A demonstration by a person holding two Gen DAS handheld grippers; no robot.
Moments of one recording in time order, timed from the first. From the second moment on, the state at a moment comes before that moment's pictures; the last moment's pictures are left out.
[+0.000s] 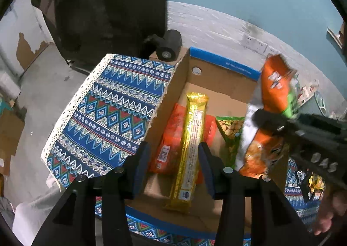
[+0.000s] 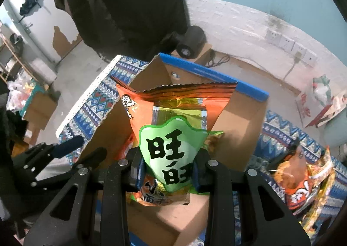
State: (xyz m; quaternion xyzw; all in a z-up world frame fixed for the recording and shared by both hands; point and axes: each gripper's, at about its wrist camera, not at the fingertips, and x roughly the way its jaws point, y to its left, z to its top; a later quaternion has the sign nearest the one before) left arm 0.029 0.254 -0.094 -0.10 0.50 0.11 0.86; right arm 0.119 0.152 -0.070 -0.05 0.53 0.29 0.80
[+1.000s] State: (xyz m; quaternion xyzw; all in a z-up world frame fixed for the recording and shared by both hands) left arm 0.030 0.159 -0.074 -0.07 0.51 0.02 0.86; right arm 0.112 0.023 -0.038 -0.03 0.52 0.18 0.83
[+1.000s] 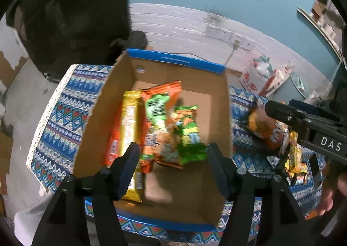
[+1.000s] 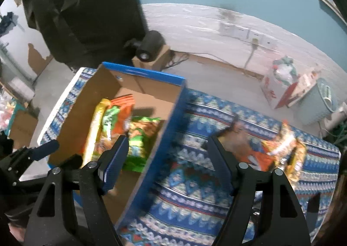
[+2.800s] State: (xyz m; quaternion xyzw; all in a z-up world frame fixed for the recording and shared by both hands) left arm 0.154 -0.048 -0.154 -0.09 0.63 0.01 0.77; right arm 0.152 -0.245 -0.162 0.06 0.66 0.01 0.75
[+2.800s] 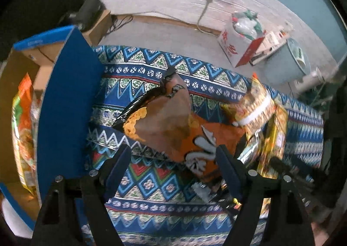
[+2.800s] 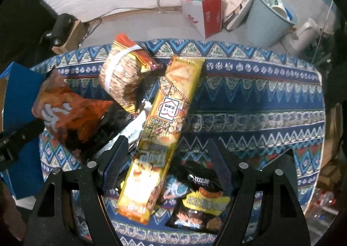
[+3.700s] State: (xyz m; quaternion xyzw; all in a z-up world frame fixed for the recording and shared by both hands) left arm 0.164 -0.071 -0.208 -0.11 0.66 -0.04 0.75; right arm 0.147 -0.225 -0.192 -0.01 0.65 0.05 0.75
